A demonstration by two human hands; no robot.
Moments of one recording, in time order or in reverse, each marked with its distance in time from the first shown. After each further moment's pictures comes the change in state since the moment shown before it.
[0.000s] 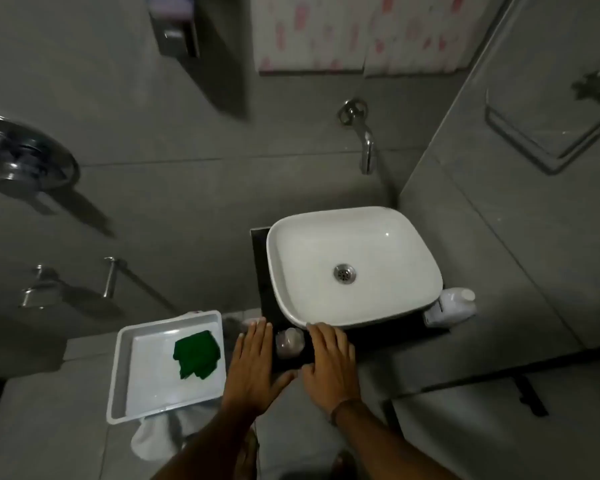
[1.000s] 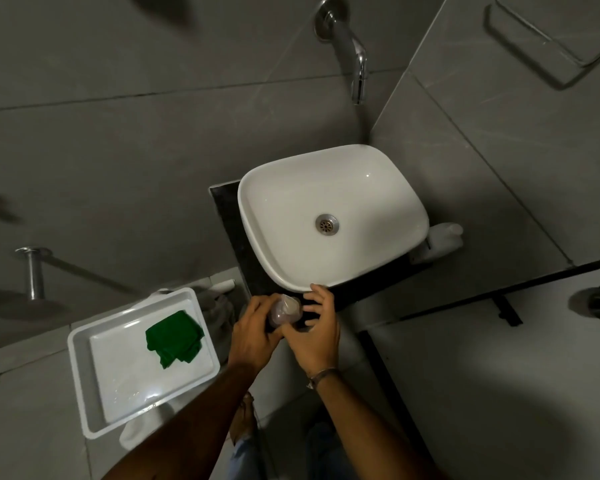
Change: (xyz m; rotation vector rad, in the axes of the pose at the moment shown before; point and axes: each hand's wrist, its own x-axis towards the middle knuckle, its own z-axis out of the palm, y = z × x) left_hand 0.043 -0.040 0.026 -0.605 -0.107 0.013; right_hand 0.020 -0.046 0.056 0.871 0.302 0.589
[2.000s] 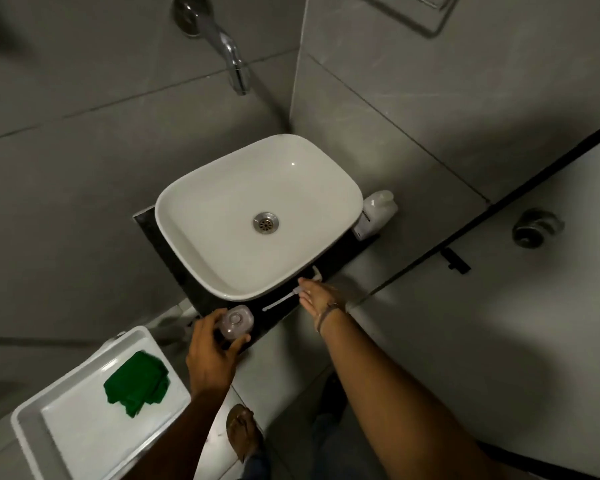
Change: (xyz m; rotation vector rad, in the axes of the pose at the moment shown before) left_hand -0.001 0.017 0.018 0.000 0.117 -0.198; right_hand 0.104 0.040 -0.081 0.750 0.228 0.745
